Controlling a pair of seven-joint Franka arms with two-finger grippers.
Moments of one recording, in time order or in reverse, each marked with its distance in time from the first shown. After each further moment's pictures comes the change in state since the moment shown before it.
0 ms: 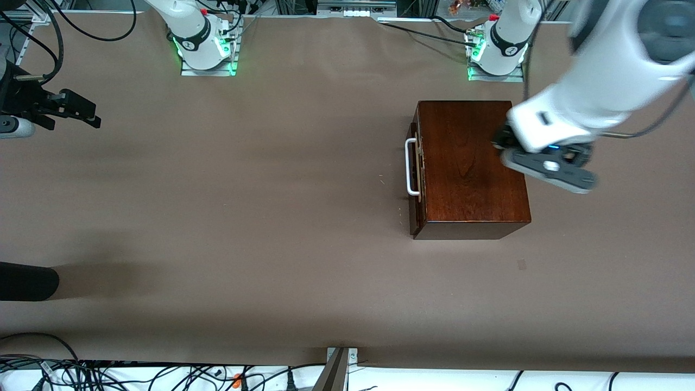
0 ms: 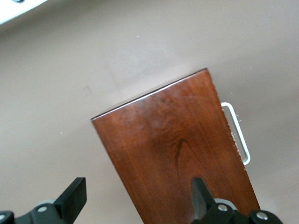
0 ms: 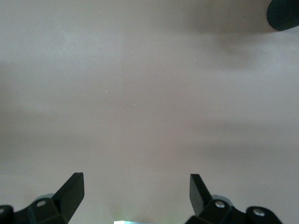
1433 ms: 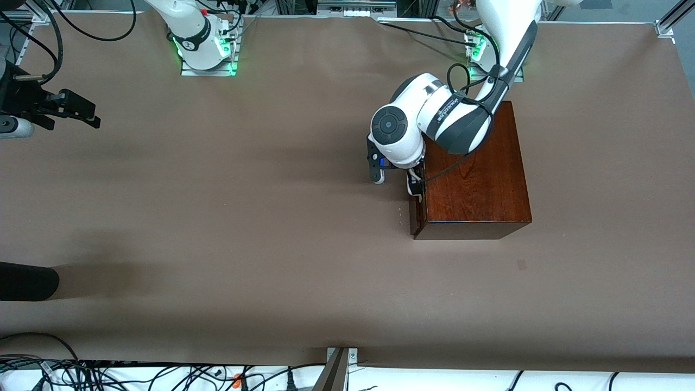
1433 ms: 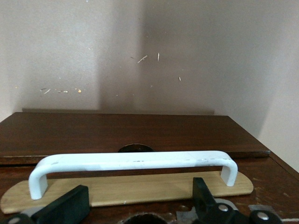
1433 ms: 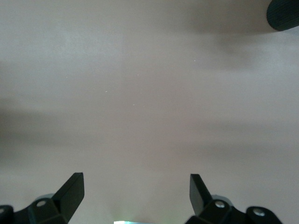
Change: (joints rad) left arm -0.313 0.217 -0.090 -0.398 0.178 0.341 0.638; right arm 0.000 0.000 0.001 0.000 0.000 0.001 -0.001
